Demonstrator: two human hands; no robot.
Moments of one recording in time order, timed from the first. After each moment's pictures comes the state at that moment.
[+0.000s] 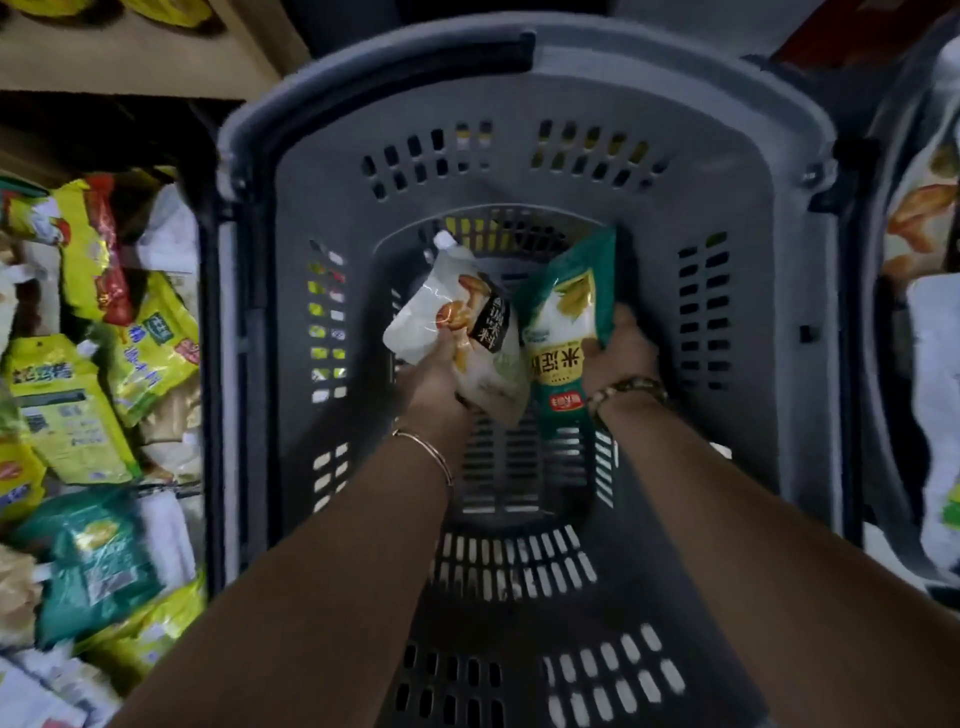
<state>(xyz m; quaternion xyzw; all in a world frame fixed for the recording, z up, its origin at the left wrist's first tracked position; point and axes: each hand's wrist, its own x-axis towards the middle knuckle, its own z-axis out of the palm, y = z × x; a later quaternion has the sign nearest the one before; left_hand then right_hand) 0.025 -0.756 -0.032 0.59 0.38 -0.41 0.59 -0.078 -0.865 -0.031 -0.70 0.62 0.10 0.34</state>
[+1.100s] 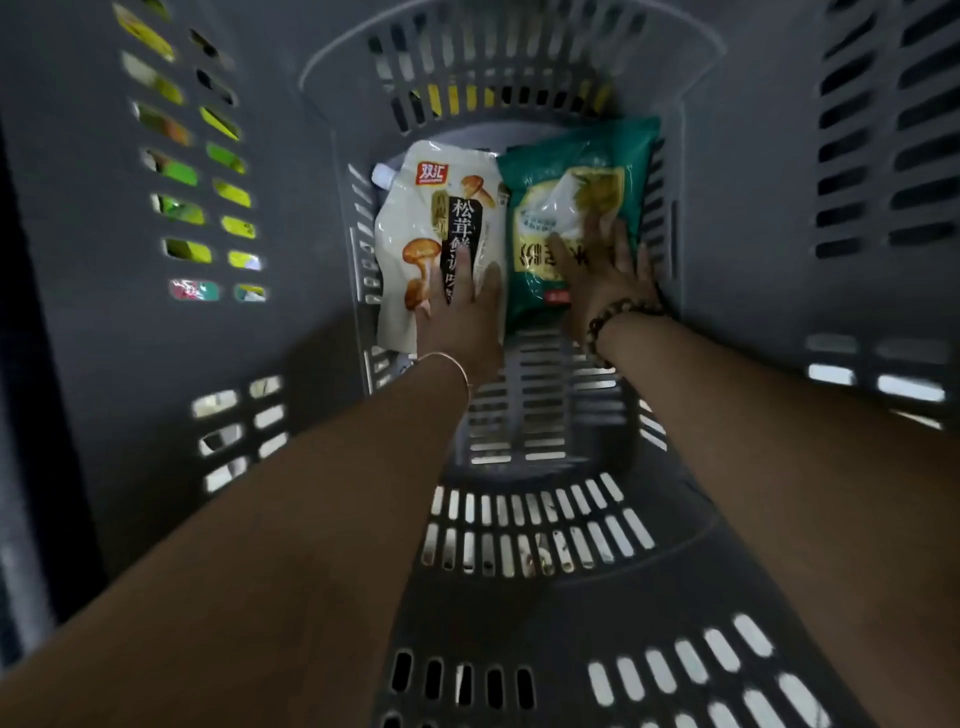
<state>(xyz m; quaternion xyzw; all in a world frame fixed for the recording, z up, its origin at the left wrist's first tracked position) 0.009 -0.728 -0.174 0.81 -0.42 -0.40 -0.06 -0.096 -0.859 -0.174 -0.85 0.35 0.35 0.17</state>
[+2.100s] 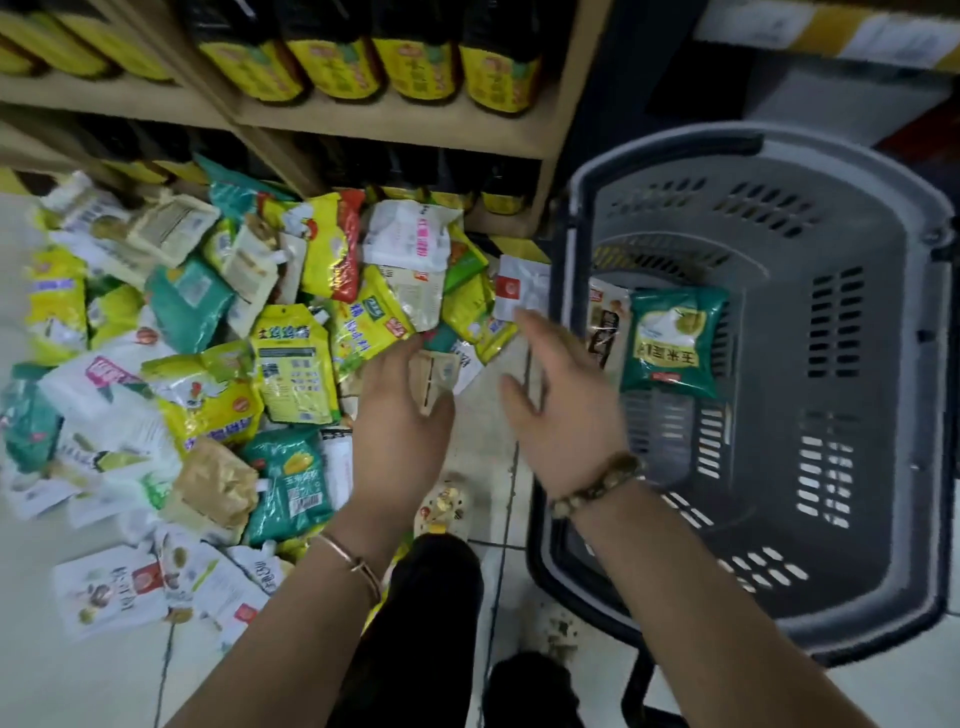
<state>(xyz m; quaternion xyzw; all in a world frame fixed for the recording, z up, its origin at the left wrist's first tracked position) 0.140 -0.518 0.152 0.90 -0.16 -0.23 0.33 0.061 -0.634 0.186 -0.85 0.34 -0.04 0.41</state>
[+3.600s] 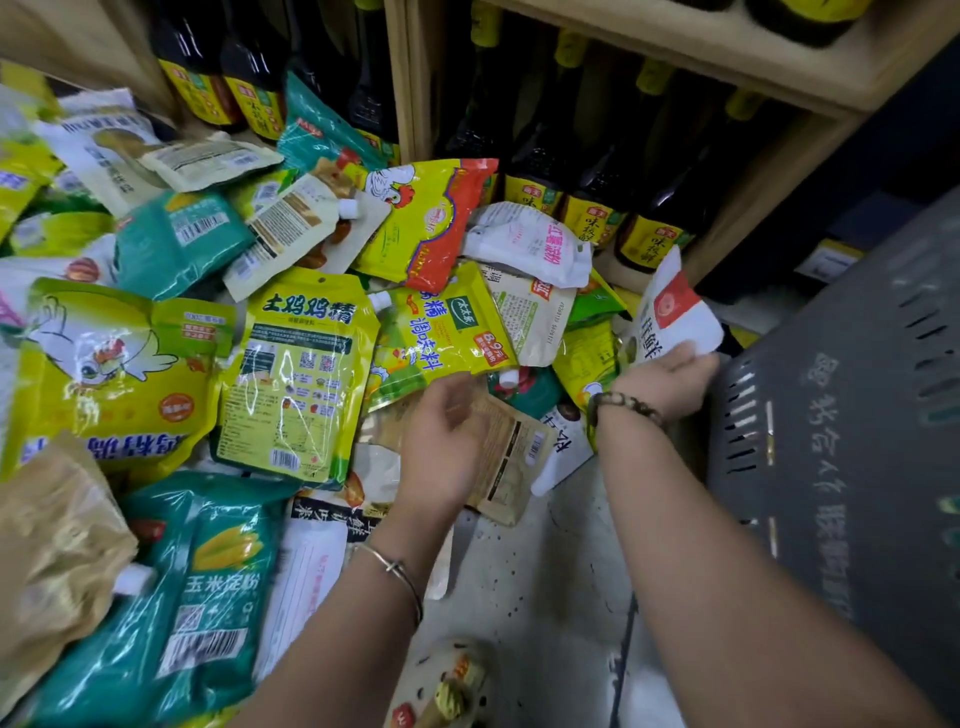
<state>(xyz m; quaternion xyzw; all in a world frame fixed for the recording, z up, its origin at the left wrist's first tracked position) 0.201 -0.447 -0.162 0.76 0.01 -0.24 0.61 0.190 -0.622 -0.173 -0.53 0.63 -0.43 0.38</state>
